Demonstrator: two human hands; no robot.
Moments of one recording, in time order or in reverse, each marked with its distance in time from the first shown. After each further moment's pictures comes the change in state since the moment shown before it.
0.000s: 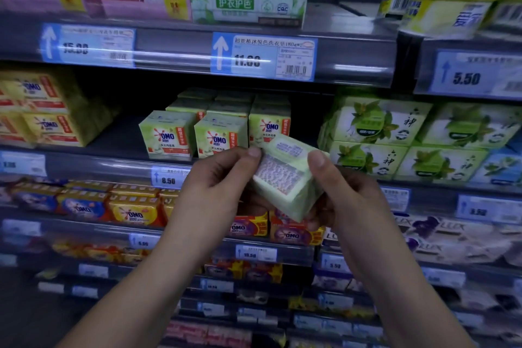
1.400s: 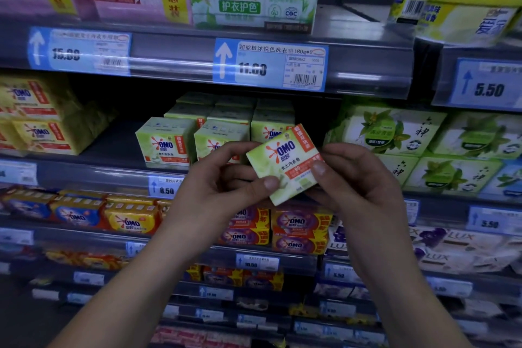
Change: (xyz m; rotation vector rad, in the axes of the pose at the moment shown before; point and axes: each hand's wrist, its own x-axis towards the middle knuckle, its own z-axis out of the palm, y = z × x) left_hand 0.025 -0.008 -0.018 -0.048 -0.112 0.019; right_hand 0.026 0.014 -0.006 0.167 0.079 -0.221
